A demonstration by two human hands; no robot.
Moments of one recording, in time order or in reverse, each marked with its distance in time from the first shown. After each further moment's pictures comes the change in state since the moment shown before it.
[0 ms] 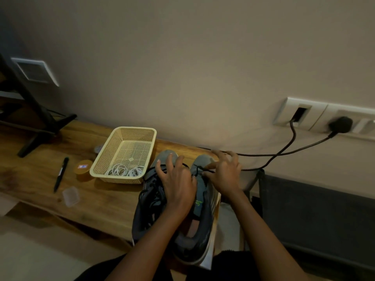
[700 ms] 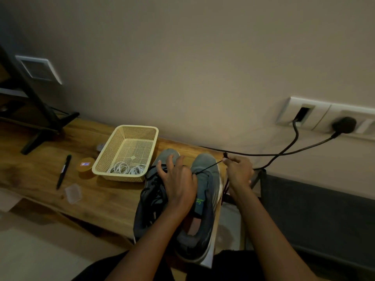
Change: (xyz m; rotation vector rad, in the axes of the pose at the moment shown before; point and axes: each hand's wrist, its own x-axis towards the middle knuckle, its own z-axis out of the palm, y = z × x) left_hand 0.002 -0.002 0.002 -0.048 -0.012 -0.043; right_hand 0.009 0.006 0.003 0.776 0.295 0.581
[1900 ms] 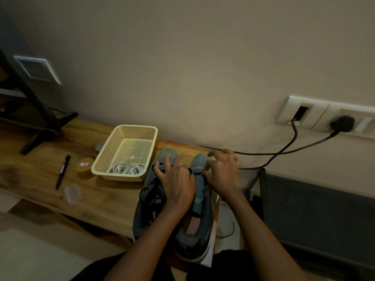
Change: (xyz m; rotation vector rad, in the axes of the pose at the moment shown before) left_hand 0.000 -0.001 0.002 0.021 -0.023 -0.032; right_hand -0.015 0.005 0.004 -0.773 -0.198 -0.730
